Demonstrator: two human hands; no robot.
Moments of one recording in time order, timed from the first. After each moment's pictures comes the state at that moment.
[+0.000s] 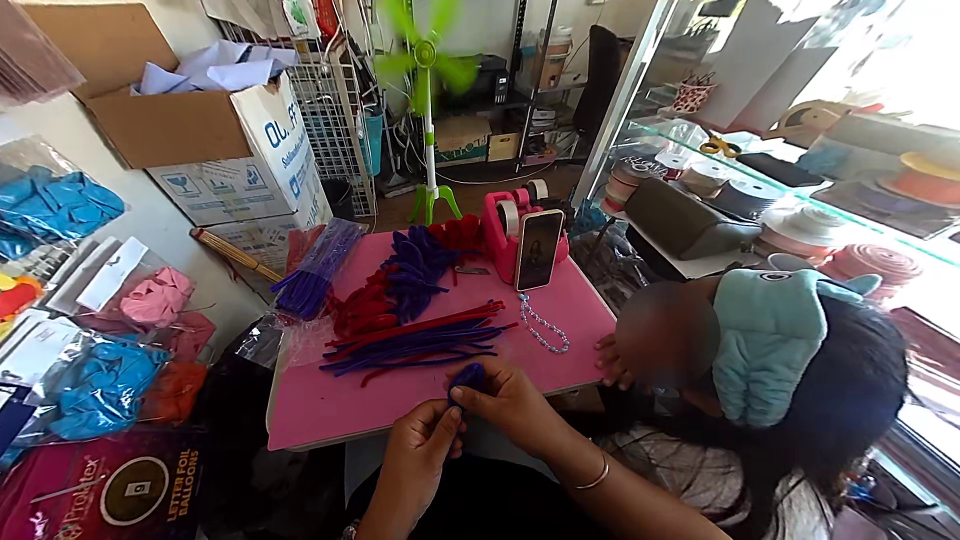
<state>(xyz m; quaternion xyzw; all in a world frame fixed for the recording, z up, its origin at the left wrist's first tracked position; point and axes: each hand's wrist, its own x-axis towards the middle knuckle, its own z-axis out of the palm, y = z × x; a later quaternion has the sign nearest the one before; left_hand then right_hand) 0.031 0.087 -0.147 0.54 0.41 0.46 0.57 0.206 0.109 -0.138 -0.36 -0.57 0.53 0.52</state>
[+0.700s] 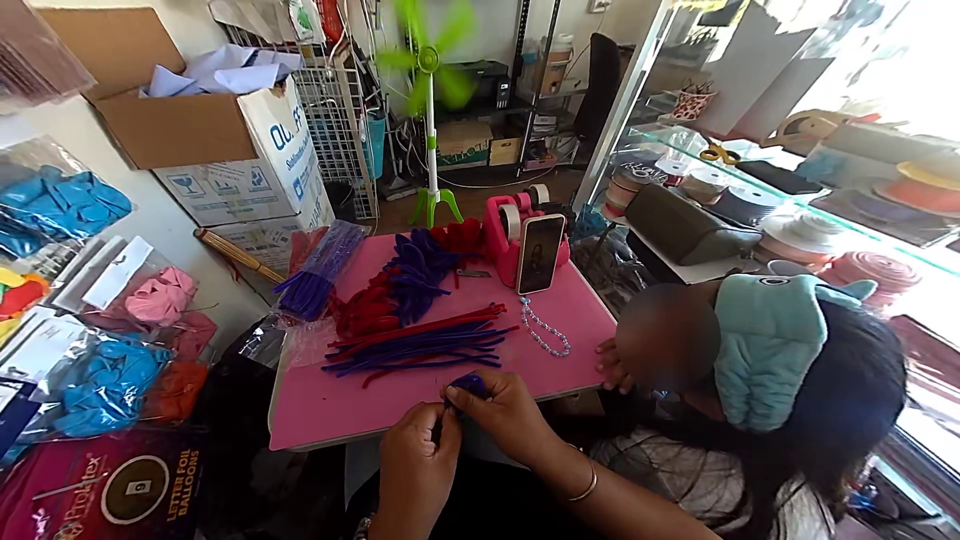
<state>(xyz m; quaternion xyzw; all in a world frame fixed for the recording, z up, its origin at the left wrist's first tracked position) 0.037 0.088 -0.160 0.70 0.50 0.47 0.17 0.192 0.105 -0.144 -0.41 -0.60 0.43 0.54</state>
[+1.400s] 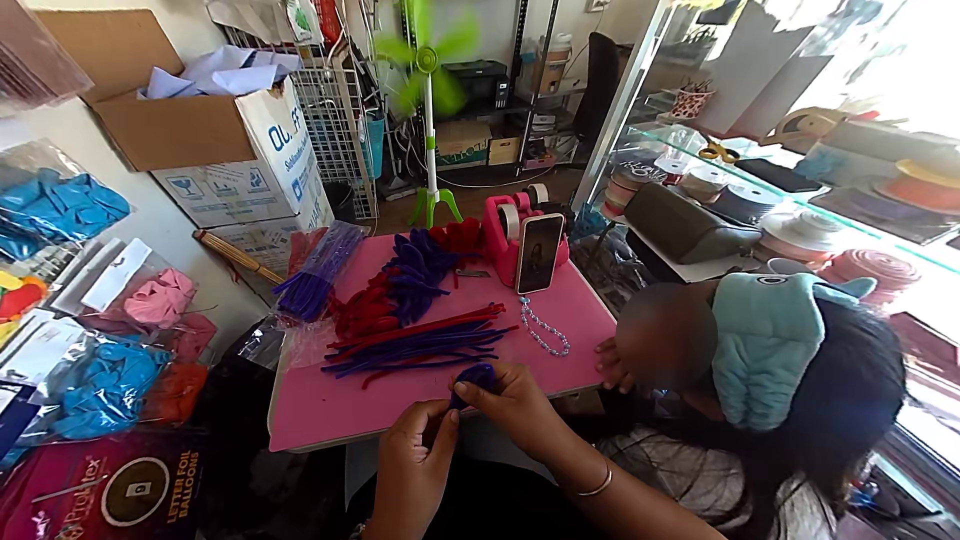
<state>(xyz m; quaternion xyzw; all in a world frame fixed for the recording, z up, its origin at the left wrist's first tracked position) 0.031 0.088 -0.164 0.68 0.43 0.52 0.27 0.205 0.106 -0.137 -0.39 -0.57 0.48 0.54</state>
